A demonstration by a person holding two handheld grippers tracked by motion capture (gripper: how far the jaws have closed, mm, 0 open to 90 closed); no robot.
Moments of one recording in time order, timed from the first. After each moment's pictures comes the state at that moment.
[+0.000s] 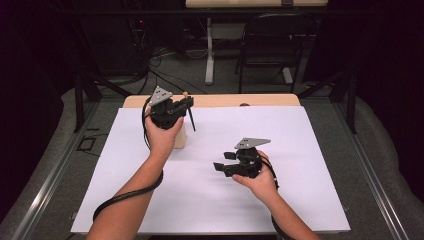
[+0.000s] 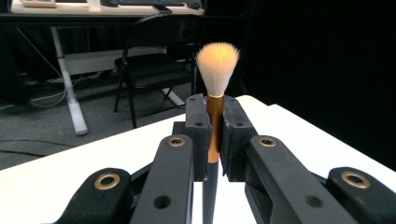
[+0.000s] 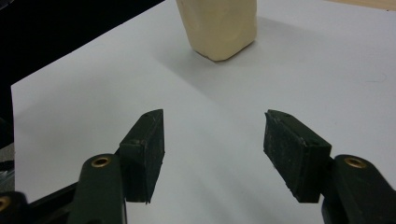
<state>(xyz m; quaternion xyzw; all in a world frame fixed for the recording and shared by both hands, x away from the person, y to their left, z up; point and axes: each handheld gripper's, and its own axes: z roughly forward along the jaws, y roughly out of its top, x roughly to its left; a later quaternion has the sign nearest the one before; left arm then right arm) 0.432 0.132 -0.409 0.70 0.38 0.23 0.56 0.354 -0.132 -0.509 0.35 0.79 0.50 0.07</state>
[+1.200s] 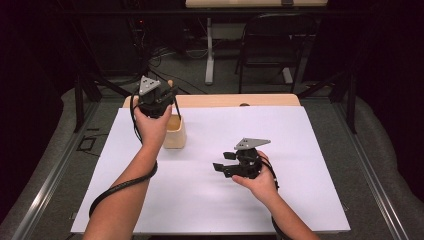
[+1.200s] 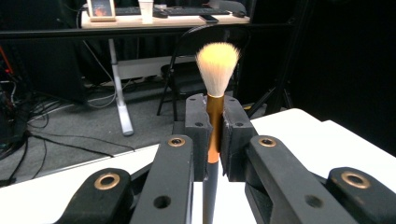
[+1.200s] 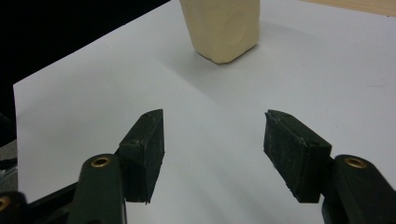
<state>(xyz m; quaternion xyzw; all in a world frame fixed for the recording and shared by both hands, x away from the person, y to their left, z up) 0.449 0.159 -0.391 0.67 0.43 0.29 0.53 0.351 -0.130 -0.506 0.34 0.79 0.50 0.07</state>
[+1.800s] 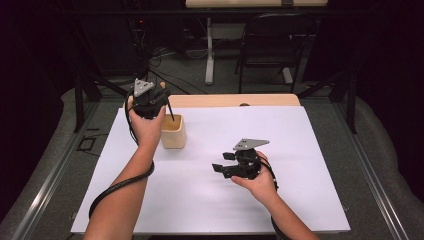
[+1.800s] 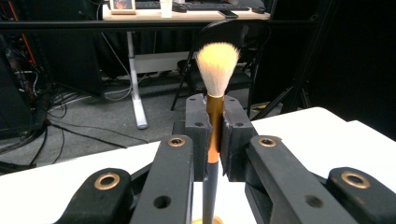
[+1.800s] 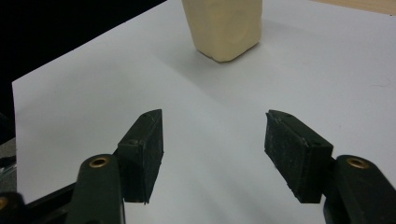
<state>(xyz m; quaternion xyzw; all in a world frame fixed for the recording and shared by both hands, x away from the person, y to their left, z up) 0.456 0.176 -0.405 0.66 0.45 0.30 0.52 0.350 -0.127 -0.507 0.34 0.79 0.50 0.07</state>
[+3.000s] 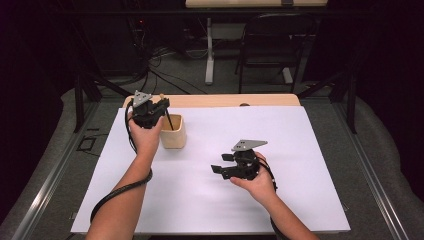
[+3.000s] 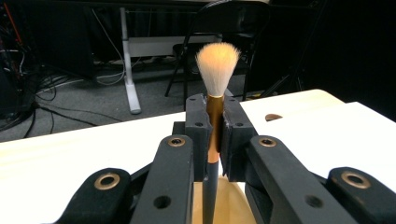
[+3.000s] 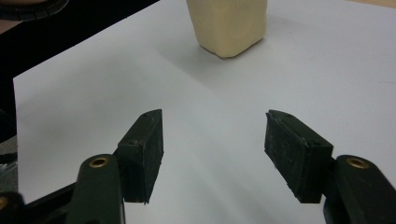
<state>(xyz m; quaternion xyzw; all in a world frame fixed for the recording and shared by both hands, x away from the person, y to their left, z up) 0.457 0.189 -0.445 0.66 0.47 0.28 0.52 0.349 -0.124 -0.509 0.34 0.80 0.49 0.07</state>
